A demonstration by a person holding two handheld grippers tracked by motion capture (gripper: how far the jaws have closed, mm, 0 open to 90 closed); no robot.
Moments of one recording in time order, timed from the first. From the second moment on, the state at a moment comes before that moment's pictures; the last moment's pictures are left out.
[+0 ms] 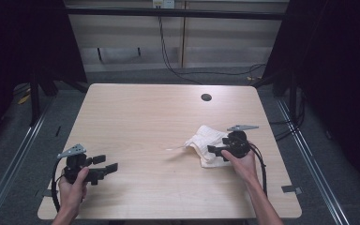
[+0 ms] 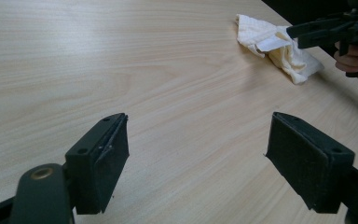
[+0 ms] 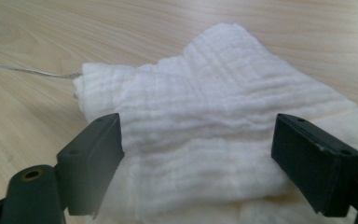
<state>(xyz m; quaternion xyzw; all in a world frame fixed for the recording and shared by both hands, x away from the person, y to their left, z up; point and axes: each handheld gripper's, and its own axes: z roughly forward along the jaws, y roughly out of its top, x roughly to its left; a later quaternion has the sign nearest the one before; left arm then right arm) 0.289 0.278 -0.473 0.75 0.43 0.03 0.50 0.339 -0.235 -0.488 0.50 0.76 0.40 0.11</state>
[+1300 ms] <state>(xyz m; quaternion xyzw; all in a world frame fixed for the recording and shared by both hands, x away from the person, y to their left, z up) 0.295 0.220 -0.464 0.79 0.36 0.00 0.49 0.305 -0.154 -0.497 0.39 0.83 0.40 0.06</state>
